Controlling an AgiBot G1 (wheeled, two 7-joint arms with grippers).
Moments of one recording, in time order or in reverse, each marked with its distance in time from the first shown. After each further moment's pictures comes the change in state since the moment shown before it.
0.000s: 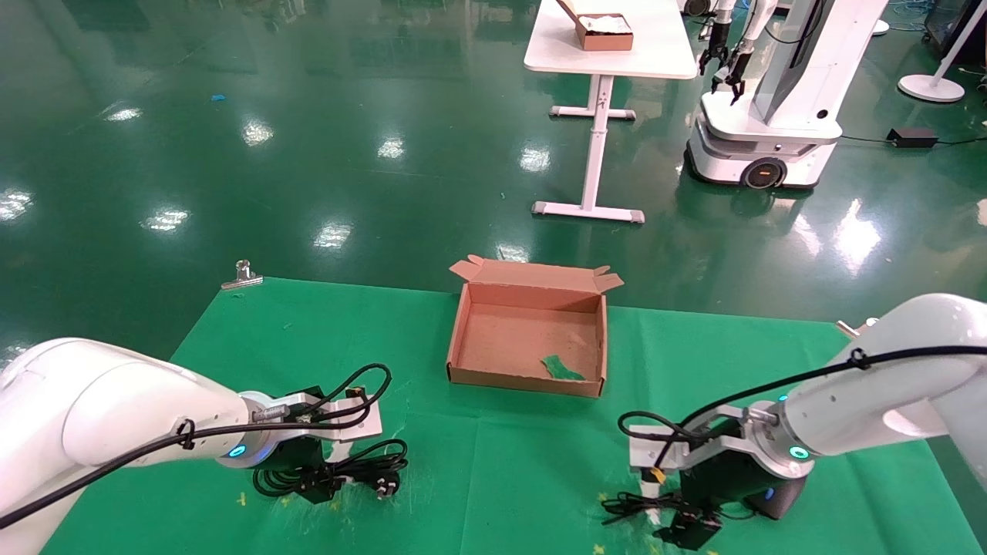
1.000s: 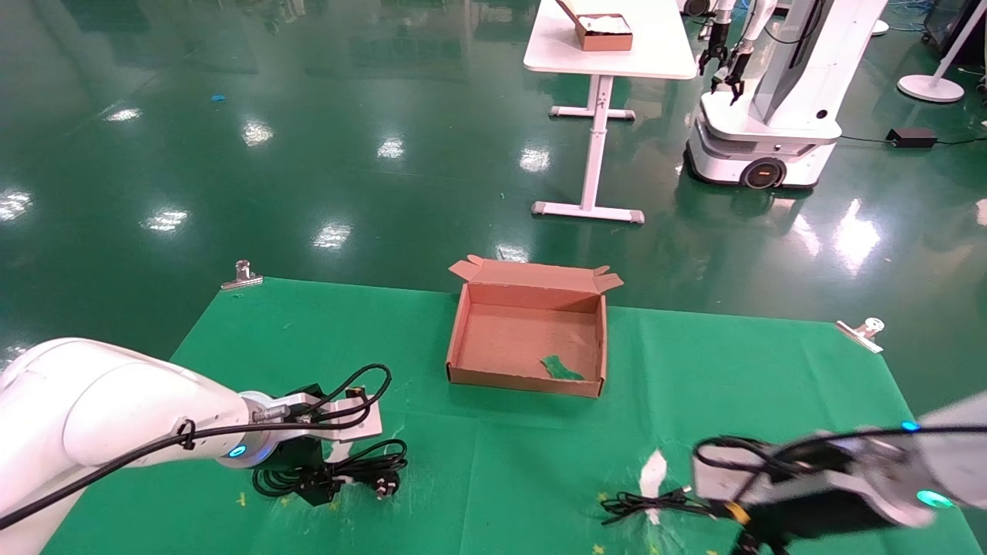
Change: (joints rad) left arm 0.000 -0.001 0.000 -0.002 0.000 0.002 -0.001; right arm -0.159 0.333 0.088 0.634 0.147 -0.162 0.254
